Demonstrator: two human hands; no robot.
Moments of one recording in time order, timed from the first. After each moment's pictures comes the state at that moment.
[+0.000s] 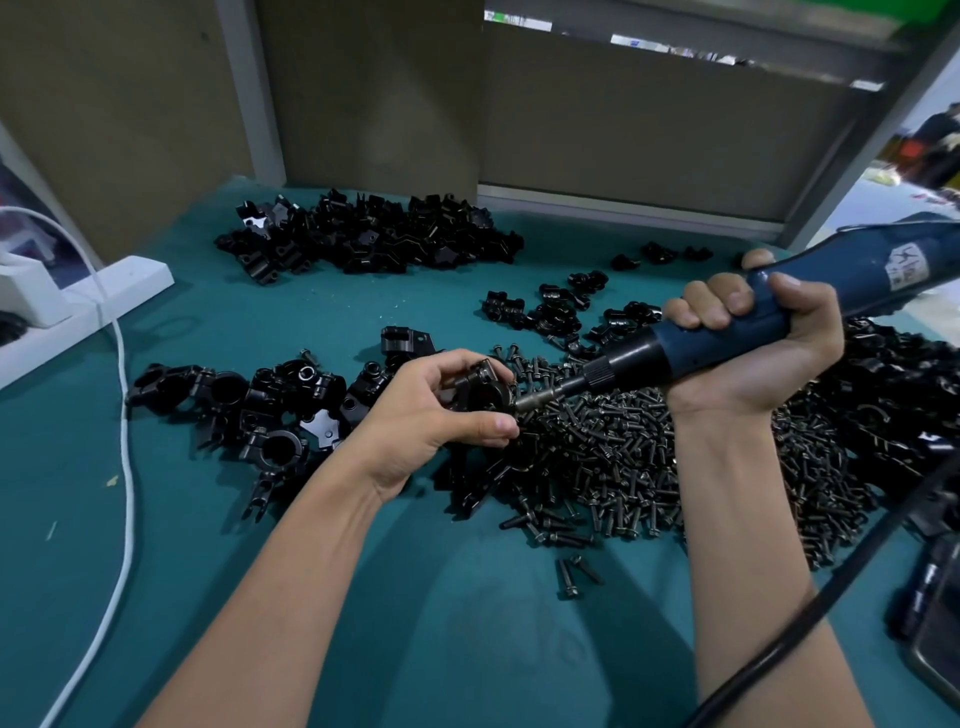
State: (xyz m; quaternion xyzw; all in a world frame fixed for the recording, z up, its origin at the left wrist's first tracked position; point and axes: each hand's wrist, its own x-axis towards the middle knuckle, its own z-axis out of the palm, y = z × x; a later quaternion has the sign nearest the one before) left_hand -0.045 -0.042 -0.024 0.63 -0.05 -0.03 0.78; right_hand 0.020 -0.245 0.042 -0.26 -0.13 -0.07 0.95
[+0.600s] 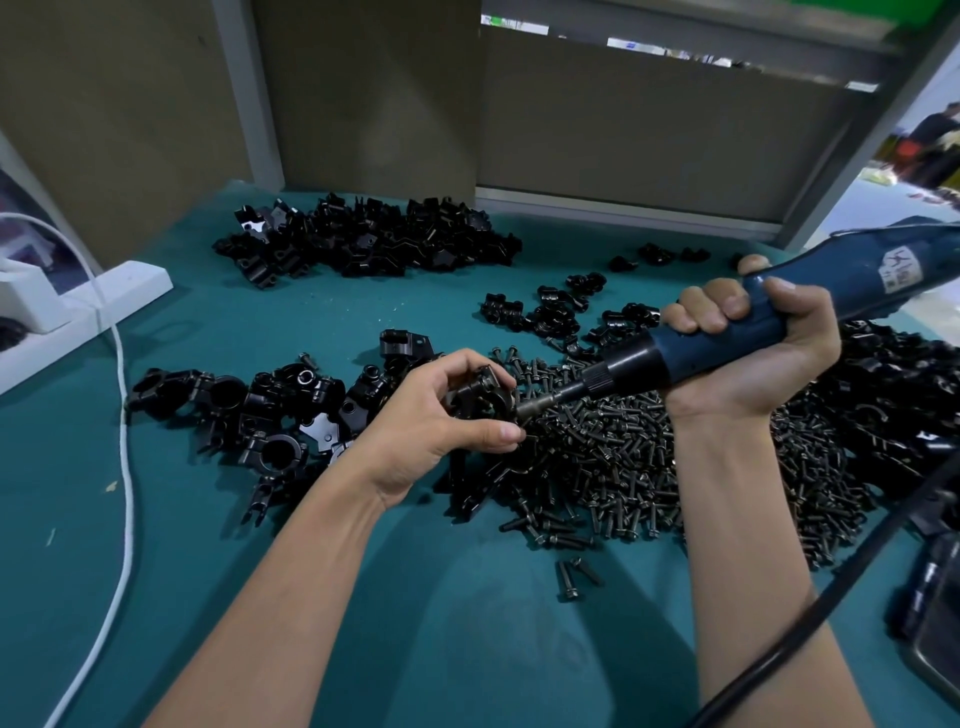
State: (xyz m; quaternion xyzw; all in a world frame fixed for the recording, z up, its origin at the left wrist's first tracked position) left_hand -0.047 -0.045 -0.023 0.62 -0.06 -0.04 0.78; right_hand 0.019 -0.245 0.041 -0.27 -0.12 -0.08 0.95
